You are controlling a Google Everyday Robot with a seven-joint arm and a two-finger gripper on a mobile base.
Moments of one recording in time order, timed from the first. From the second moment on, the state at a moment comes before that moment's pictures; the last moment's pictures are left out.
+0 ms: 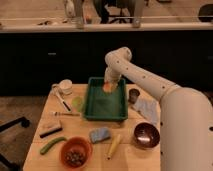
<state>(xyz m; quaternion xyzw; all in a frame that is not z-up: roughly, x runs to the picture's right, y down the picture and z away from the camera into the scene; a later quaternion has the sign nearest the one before) 0.025 -0.023 0.874 -0.21 -0.13 -0.17 0.95</state>
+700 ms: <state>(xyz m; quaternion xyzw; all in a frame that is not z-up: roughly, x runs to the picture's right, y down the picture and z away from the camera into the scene) 0.015 -0.021 0.856 -0.20 -0.14 -0.20 0.95</state>
